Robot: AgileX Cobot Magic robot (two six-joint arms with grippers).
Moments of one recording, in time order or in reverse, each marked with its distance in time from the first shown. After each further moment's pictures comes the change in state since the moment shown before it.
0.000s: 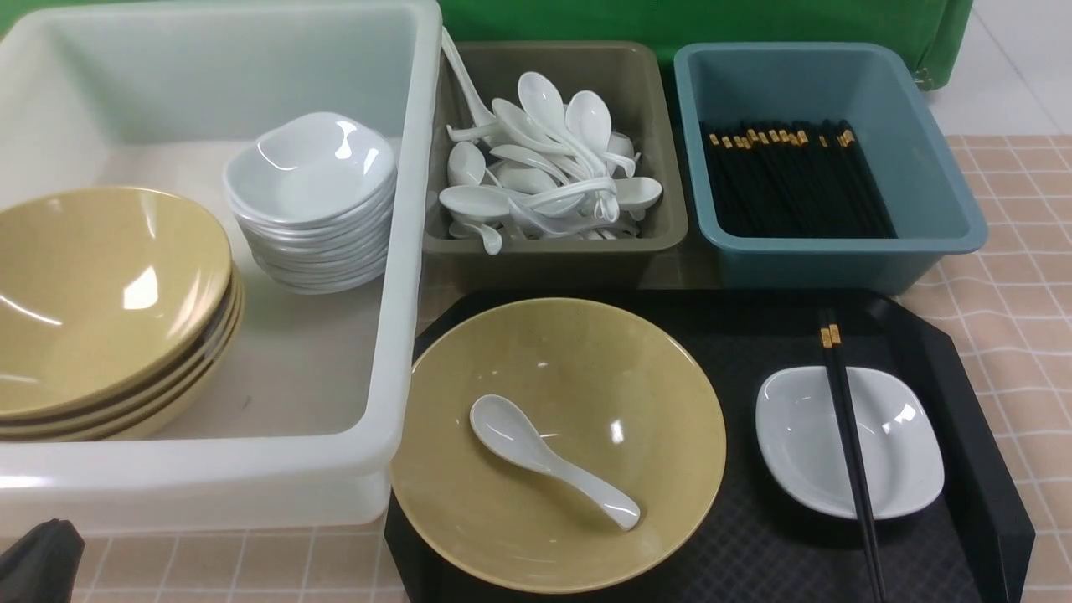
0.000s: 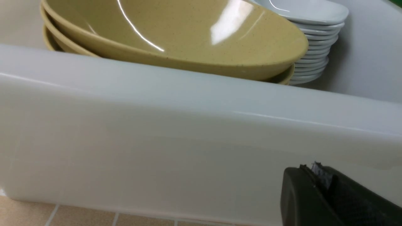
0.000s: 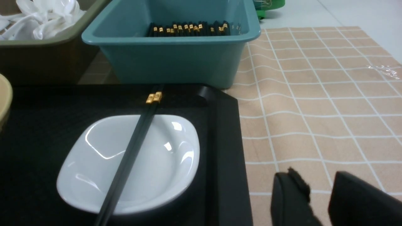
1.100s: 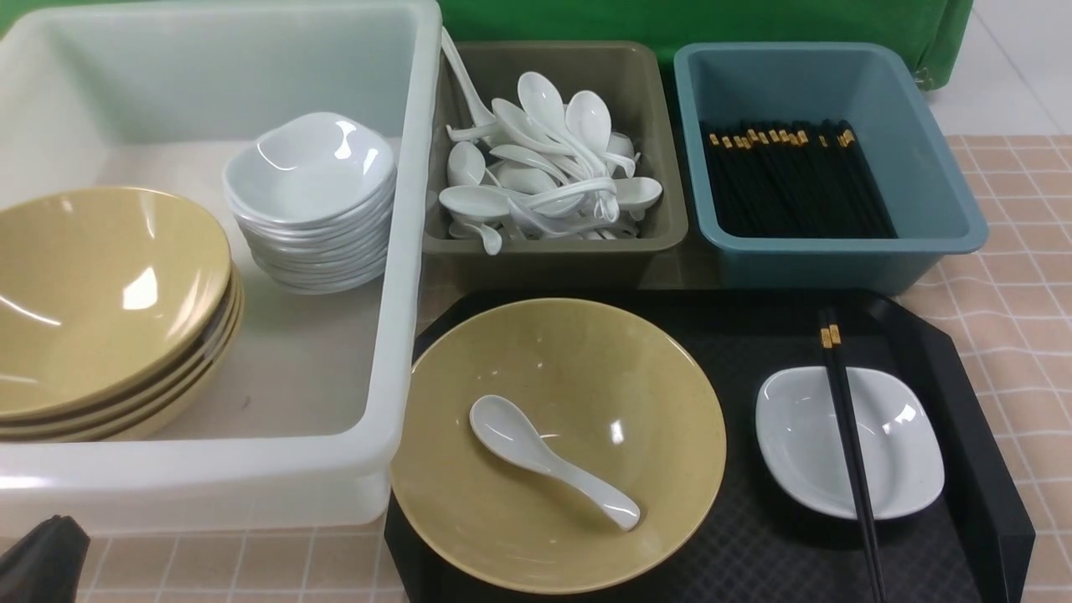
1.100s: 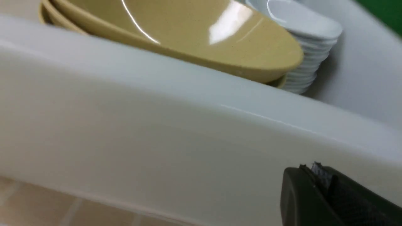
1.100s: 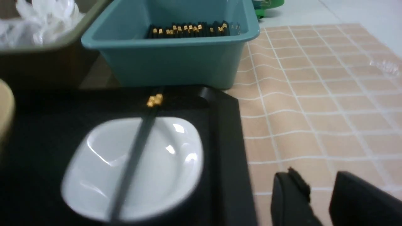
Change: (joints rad) right arm 0.000 0.000 0.000 0.037 -0.001 0.109; left arm 0.000 0.000 0.000 -0.142 -0.028 -0.123
